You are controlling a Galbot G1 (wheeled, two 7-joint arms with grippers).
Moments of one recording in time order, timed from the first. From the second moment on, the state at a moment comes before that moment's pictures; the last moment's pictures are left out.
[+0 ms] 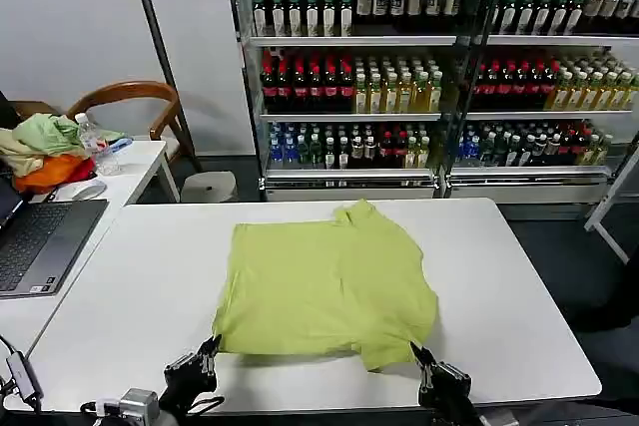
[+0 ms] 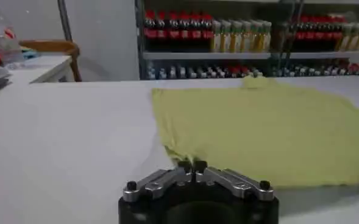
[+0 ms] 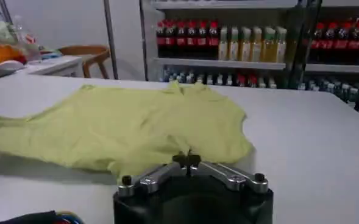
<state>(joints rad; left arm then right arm) 1.74 -1.04 -0.47 -2.25 -0.49 0.37 -0.23 -1.84 0.99 0.39 2.34 0.38 -0.27 0.22</state>
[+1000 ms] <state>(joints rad) 1.71 -1.00 -0.51 -2.26 -0.58 0.38 -0.17 -1.63 0.98 0.38 2.26 0.45 -0.32 0.24</state>
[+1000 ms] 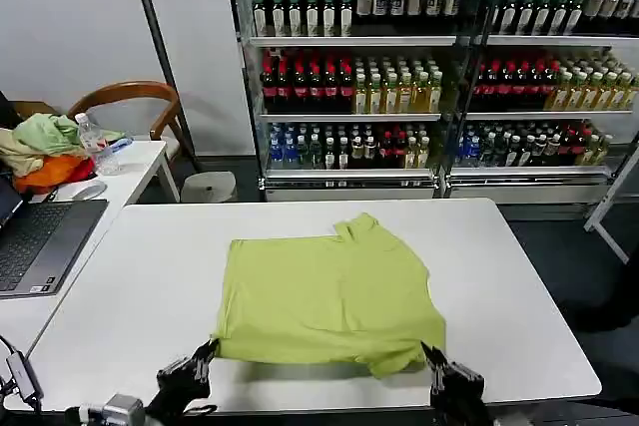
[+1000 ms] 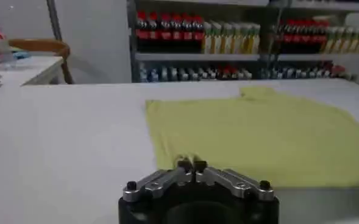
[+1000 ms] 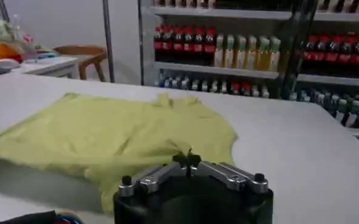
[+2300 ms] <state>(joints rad) 1.27 -1.00 -0.35 -1.83 -0.58 0.33 -0.04 -1.23 1.06 0.21 1.90 0.47 -0.39 0.22</state>
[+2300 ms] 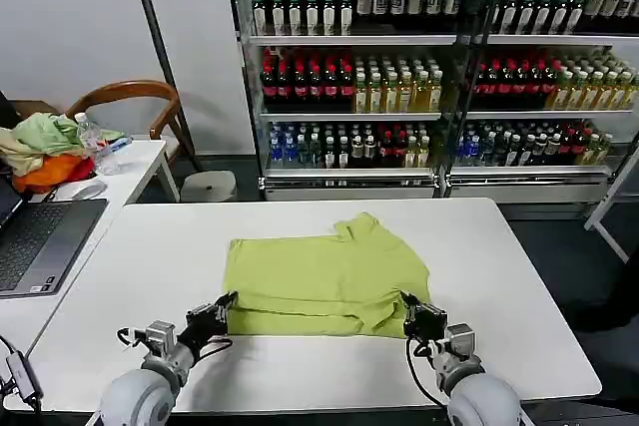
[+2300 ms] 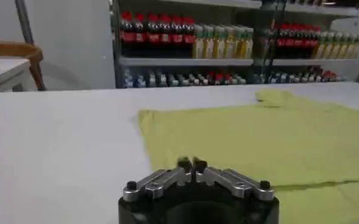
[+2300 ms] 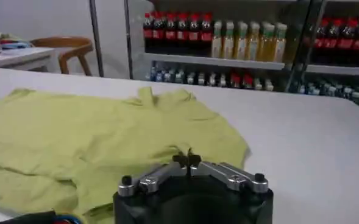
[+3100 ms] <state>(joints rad) 1.38 -0.99 -0.37 -1.94 -0.60 0.34 -0.15 -1.43 1.03 0.33 2.02 0.50 -0.38 0.24</state>
